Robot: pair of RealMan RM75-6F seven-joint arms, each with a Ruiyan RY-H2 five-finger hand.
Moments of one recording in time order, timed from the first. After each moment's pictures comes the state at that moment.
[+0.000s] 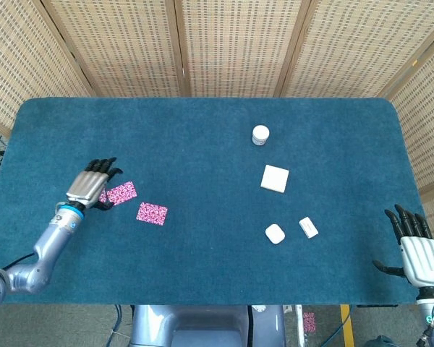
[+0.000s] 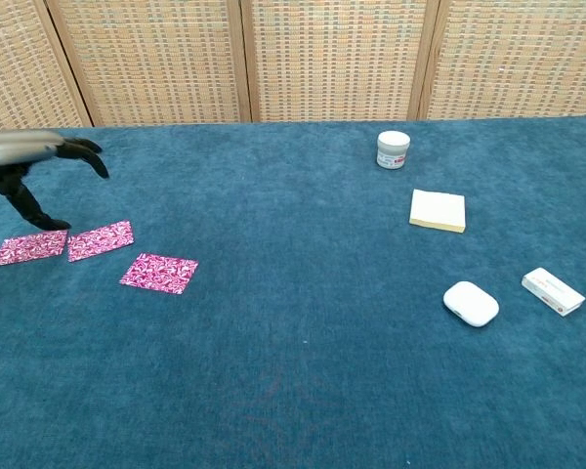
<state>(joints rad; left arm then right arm) -0.73 -1.34 -0.13 -1.41 0.96 0.78 0.29 0.11 -1.12 0.06 -1.56 -1.41 1.36 -0.04</state>
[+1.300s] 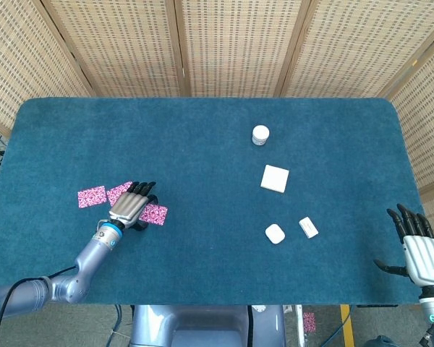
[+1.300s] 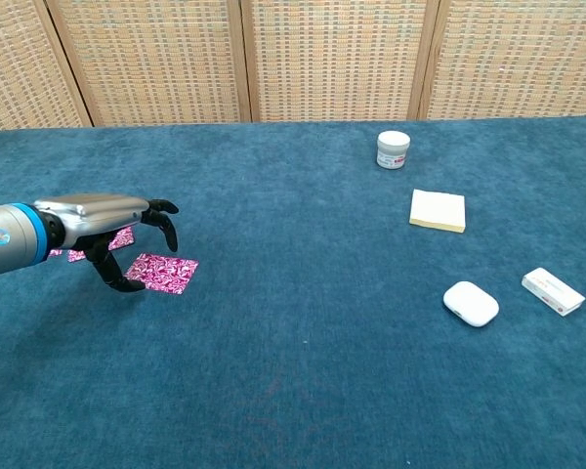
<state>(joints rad) -0.80 -1.55 -0.07 -1.40 0.87 0.82 0.44 0.11 -1.11 0.07 -1.55 -1.40 1.34 0.01</state>
